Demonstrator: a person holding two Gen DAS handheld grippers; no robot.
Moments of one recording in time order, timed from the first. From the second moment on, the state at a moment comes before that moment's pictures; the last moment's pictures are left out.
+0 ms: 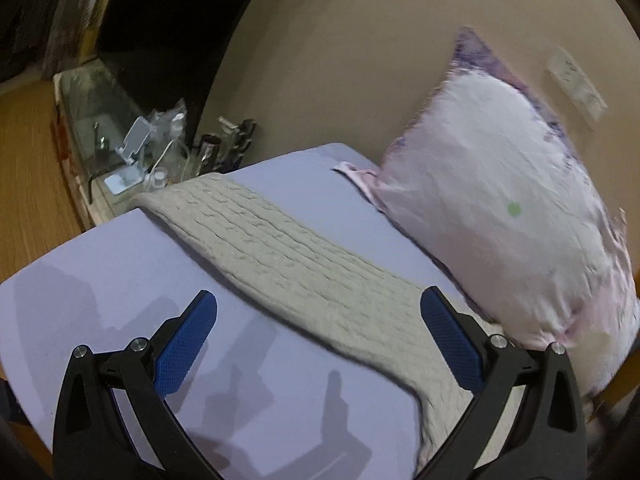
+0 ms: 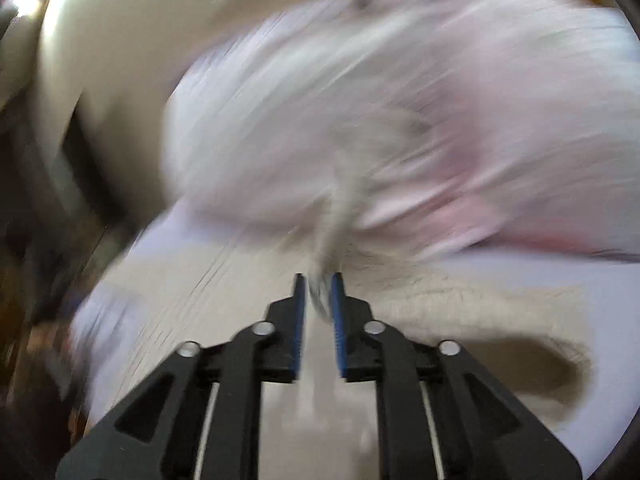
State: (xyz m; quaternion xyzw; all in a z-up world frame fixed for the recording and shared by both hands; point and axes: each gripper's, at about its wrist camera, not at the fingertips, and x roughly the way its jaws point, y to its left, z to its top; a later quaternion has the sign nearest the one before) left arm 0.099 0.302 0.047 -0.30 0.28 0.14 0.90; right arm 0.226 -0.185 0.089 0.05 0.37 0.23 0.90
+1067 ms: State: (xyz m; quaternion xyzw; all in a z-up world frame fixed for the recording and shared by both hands) left arm 0.155 -0.071 0.082 0.18 0.28 -0.19 0.92; right arm 0.196 -0.319 0.059 0.25 0.38 0.17 0.88
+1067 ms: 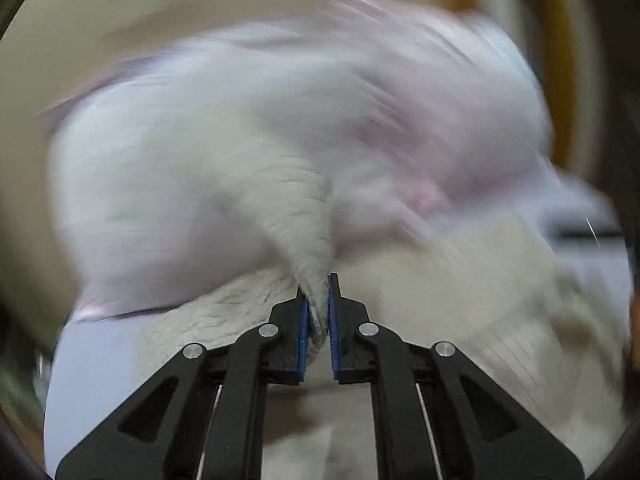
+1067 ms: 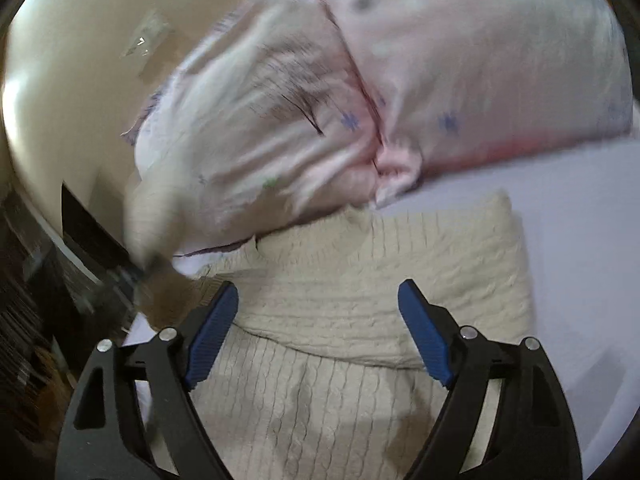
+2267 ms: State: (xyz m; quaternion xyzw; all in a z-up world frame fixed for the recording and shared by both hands) left arm -0.017 0.158 0.003 -0.22 0.42 -0.26 0.84; right arm 0.034 -0.408 -0.007 0.33 0.49 0.12 0.80
